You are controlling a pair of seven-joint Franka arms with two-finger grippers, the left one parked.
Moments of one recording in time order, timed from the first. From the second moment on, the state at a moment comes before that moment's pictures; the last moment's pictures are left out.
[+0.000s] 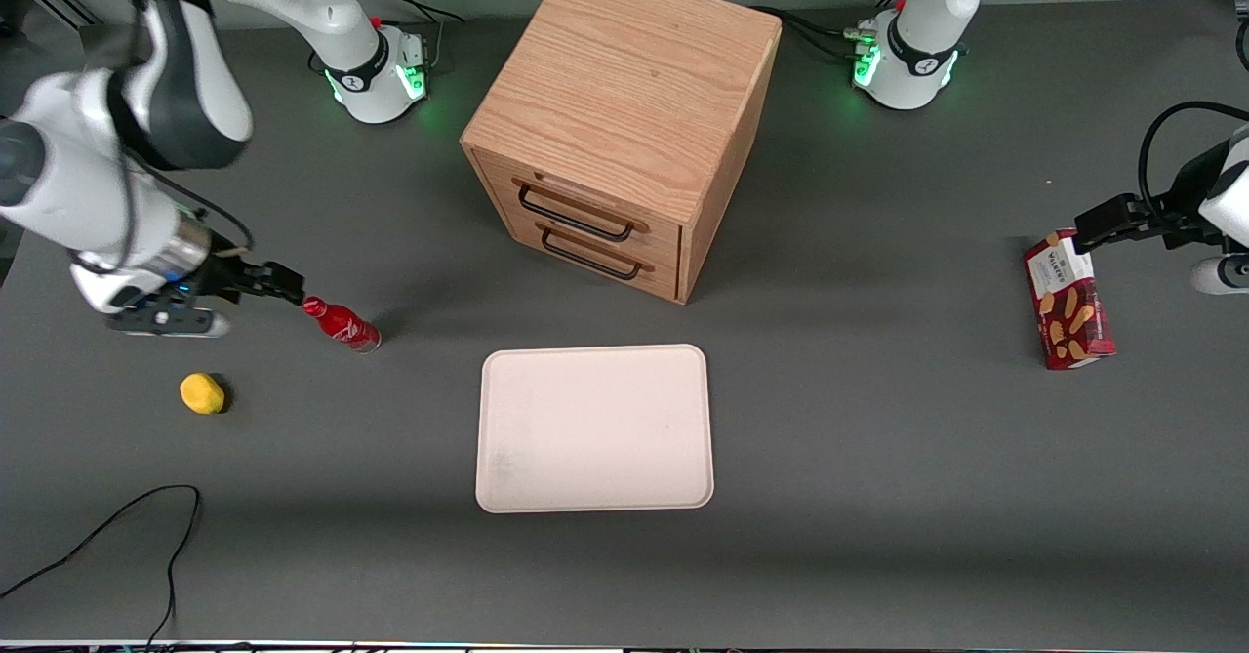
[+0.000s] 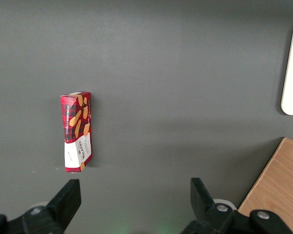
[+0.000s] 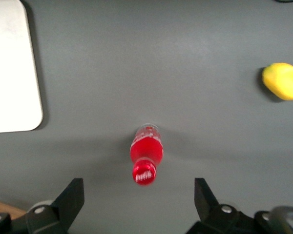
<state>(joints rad) 0.27 0.02 -0.21 -2.13 0.01 2.16 0.11</state>
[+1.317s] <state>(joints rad) 0.27 0.12 -0.19 -2.28 0.01 2.39 0.05</state>
